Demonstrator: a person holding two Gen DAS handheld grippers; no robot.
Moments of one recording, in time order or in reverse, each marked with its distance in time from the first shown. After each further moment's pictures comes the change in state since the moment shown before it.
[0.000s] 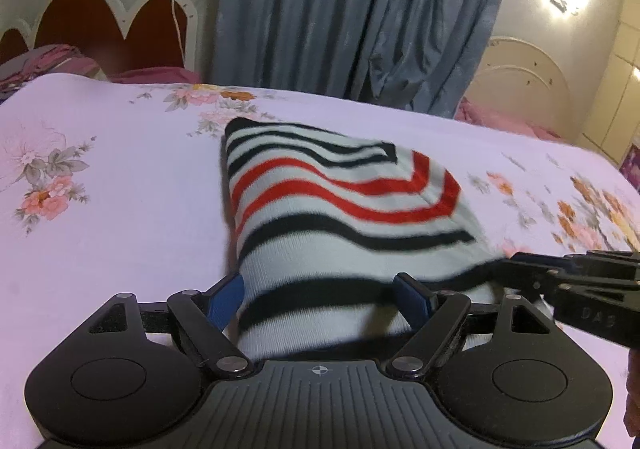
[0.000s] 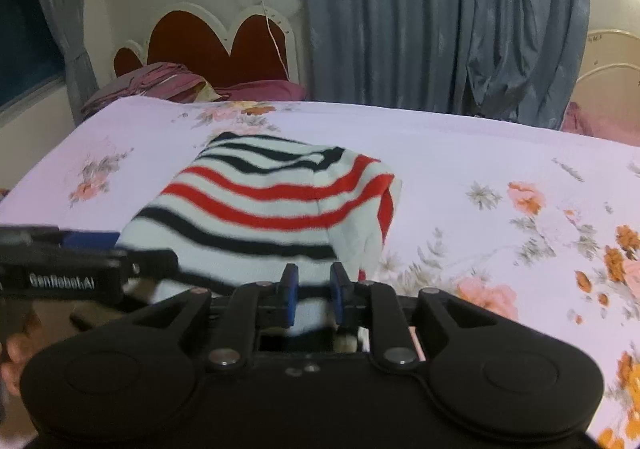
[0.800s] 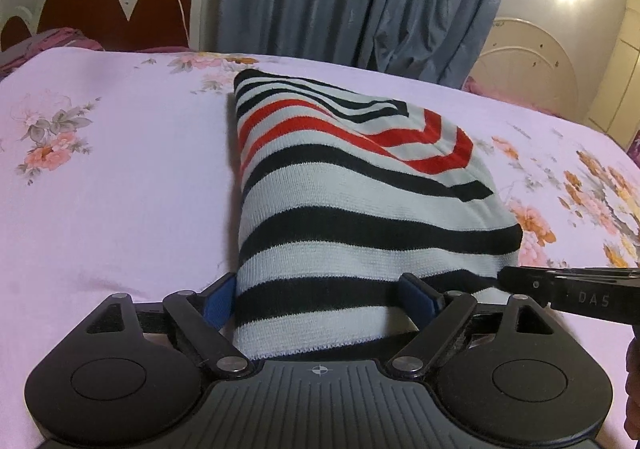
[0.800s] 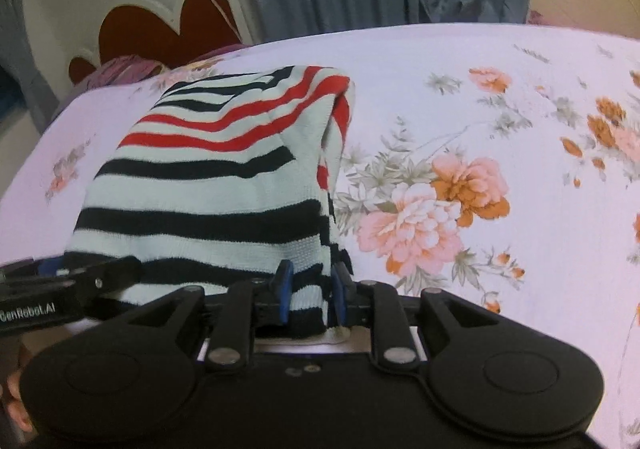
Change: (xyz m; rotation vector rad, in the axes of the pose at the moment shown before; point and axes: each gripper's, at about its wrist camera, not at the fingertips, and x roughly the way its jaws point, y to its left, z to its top) left arm 0.003 0.004 -0.025 -0.009 0.055 0.020; right arm 0.014 -0.019 -0.035 0.209 0.124 -0.010
